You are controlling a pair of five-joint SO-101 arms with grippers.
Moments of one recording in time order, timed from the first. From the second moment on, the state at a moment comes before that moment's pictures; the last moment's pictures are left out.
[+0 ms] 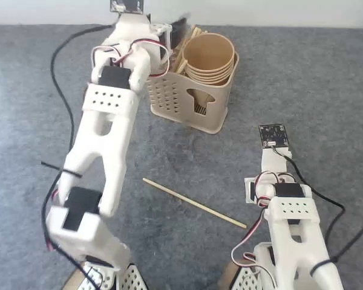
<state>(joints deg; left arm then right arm) 4.4 6.6 -9.7 38.4 8.6 -3.3 -42.5 72.5 47.9 3.5</state>
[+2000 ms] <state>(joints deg) 24.5 -32.0 65.1 54.7 -32.4 -2.9 -42.5 72.5 47.8 3.5</state>
